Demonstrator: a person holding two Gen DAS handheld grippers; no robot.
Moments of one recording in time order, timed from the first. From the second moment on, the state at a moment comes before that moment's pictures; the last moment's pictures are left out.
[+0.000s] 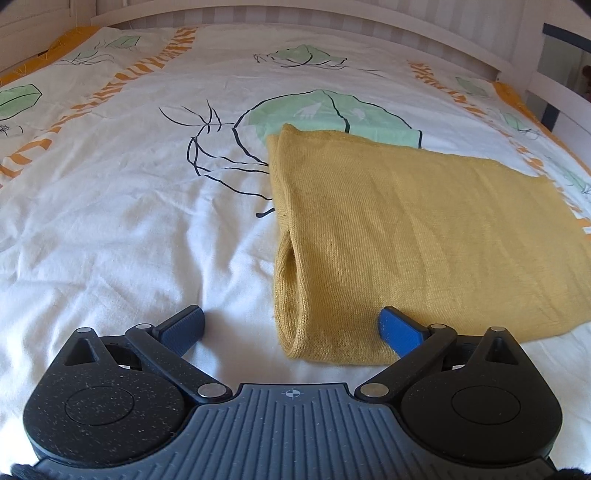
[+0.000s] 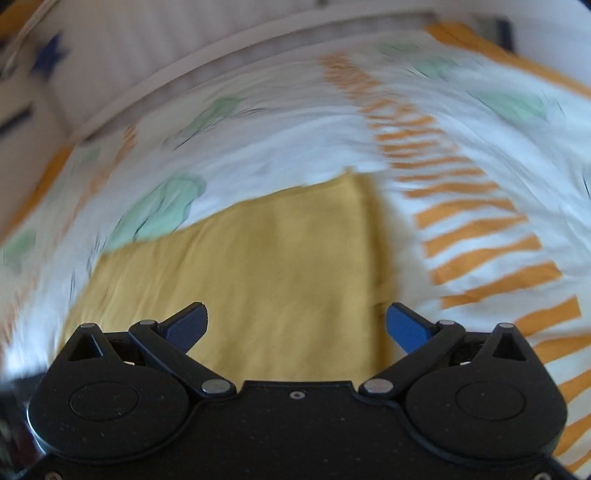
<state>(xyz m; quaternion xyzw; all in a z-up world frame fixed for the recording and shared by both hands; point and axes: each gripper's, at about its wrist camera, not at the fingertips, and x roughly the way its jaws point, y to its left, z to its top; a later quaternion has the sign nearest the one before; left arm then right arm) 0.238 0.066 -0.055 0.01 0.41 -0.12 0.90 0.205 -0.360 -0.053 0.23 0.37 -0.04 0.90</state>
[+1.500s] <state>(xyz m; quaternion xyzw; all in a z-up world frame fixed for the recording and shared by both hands) 0.250 0.092 -0.031 -0.07 0.40 -0.12 0.91 0.249 -0.402 -0.097 0.36 0.38 0.05 0.85</state>
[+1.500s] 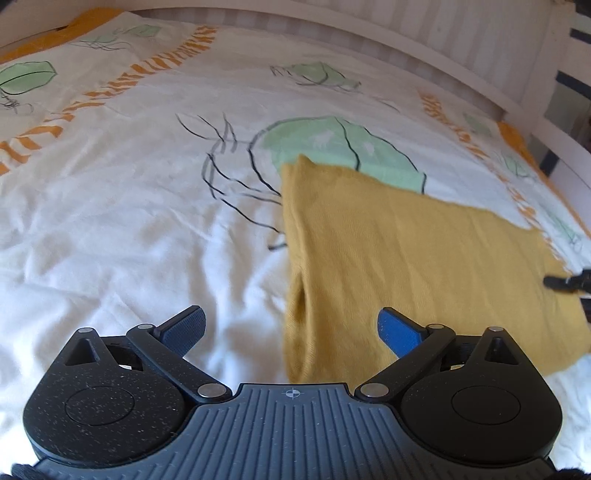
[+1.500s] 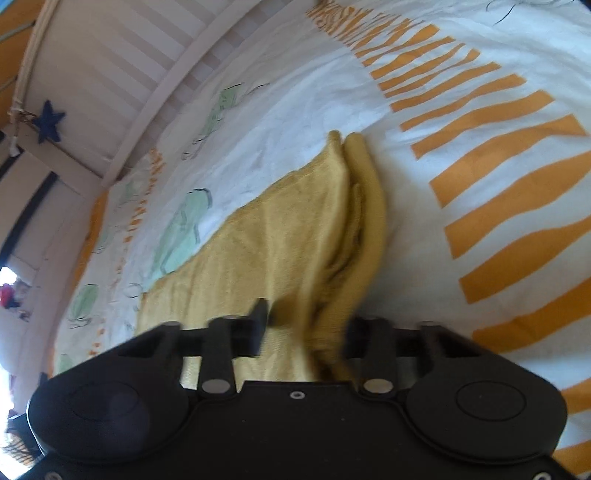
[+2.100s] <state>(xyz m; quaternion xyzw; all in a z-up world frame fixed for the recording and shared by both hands) 0.262 0.126 -0.012 -0.08 0.41 -0.08 0.90 0.297 -0.250 0.005 0.19 0.39 0.10 0.89</state>
